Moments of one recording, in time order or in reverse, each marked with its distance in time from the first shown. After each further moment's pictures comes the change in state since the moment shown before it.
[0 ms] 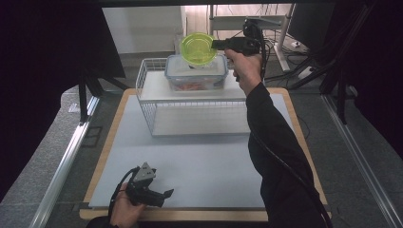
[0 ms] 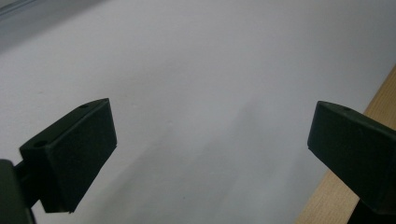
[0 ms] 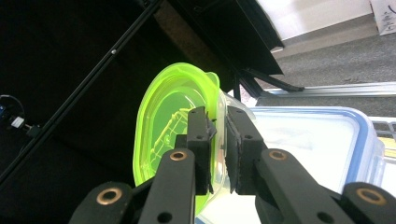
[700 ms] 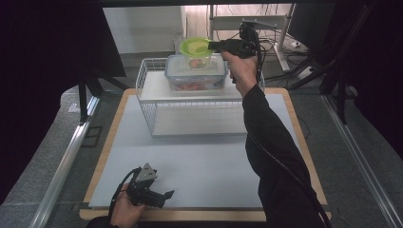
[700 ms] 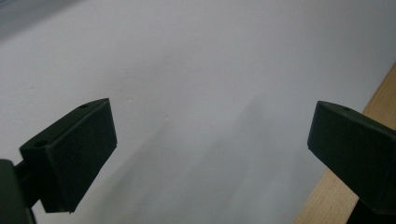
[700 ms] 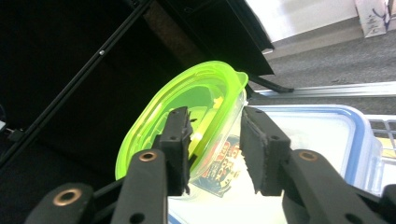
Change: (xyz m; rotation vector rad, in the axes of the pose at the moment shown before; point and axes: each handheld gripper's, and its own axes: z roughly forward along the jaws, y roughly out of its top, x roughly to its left) left arm -0.001 0.000 0.003 0.028 -0.004 0.013; right arm -0.003 -0.006 0.011 -0.011 -0.041 -0.006
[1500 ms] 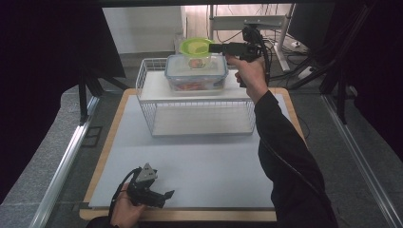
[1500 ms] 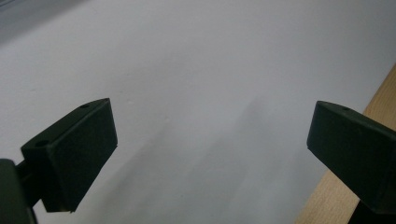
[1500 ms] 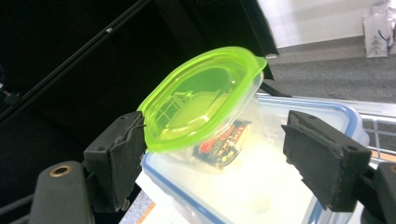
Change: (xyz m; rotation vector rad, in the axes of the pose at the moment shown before) left arm -0.001 0.000 0.000 -0.004 0.006 0.003; right arm 0.006 -0.007 -0.020 0.027 0.022 -0.156
